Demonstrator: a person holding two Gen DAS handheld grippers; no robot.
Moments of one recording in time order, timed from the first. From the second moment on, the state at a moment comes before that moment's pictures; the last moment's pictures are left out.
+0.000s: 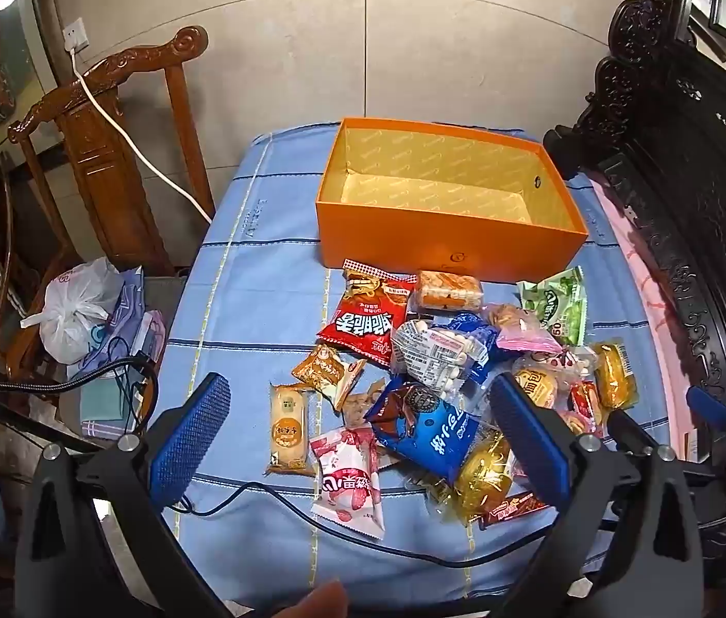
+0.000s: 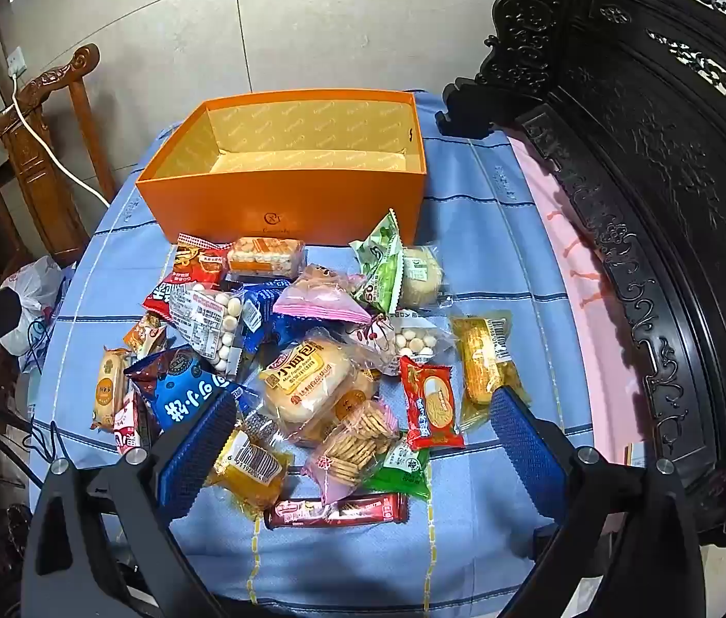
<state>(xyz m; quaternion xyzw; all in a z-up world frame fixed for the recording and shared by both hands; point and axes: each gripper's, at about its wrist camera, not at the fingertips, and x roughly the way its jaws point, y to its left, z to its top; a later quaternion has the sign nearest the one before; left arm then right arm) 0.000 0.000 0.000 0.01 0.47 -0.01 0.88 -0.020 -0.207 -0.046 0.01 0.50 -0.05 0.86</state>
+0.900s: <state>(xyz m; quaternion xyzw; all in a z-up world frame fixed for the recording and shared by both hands) 0.000 -0.001 -0.006 0.02 0.48 -0.01 0.88 -0.019 -0.207 -0.048 0.01 0.50 -0.05 0.86</state>
